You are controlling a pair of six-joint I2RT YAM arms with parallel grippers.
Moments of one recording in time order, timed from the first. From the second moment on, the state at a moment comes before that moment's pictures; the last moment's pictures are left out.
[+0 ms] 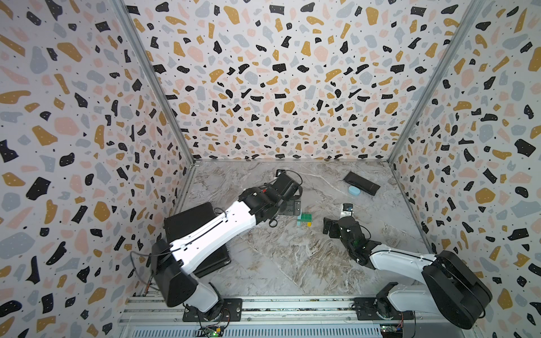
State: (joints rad) left arm -0.84 1.43 1.47 -0.94 -0.30 -0.58; right arm 0.62 1.30 0.40 0.33 0.38 0.45
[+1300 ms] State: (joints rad) left arm -0.82 0.86 0.93 -1.00 -0.38 -0.38; right arm 0.29 1.73 0.74 0.39 -0.84 -0.04
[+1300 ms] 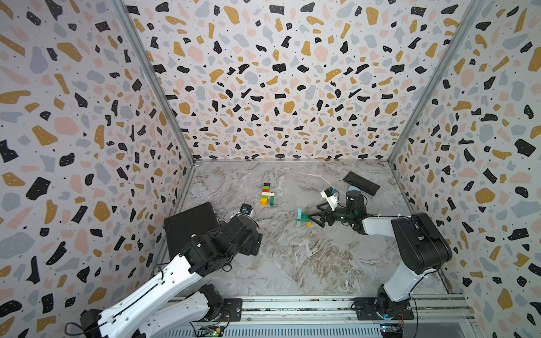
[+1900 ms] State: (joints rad) left arm -0.75 0.90 0.93 -1.00 -0.29 -0.38; right arm 0.36 1.81 0.87 0.11 -0.84 -0.29
